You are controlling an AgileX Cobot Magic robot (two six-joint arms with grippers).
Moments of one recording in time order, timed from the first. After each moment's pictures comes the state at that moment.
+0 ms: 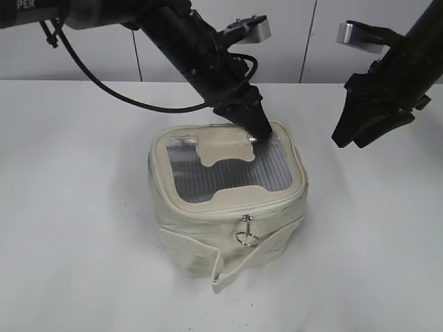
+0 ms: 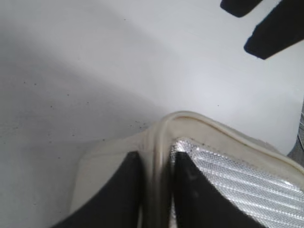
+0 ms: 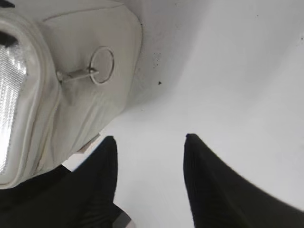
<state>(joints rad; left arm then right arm) -0.58 2.25 -1.96 -0.68 1.17 0.71 0.10 1.93 -1.48 0.46 1.21 -0.46</state>
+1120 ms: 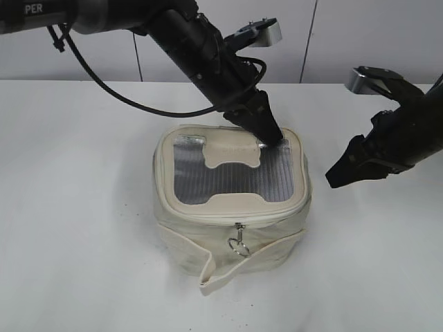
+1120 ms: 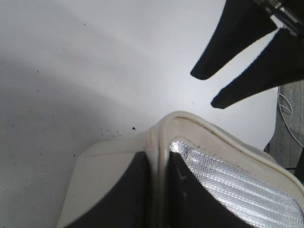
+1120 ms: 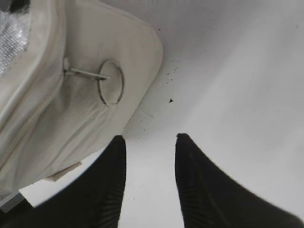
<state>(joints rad) -0.59 2.26 -1.96 -0.75 1.20 0.81 0.10 1.71 -0.95 0.74 0.74 -0.90</state>
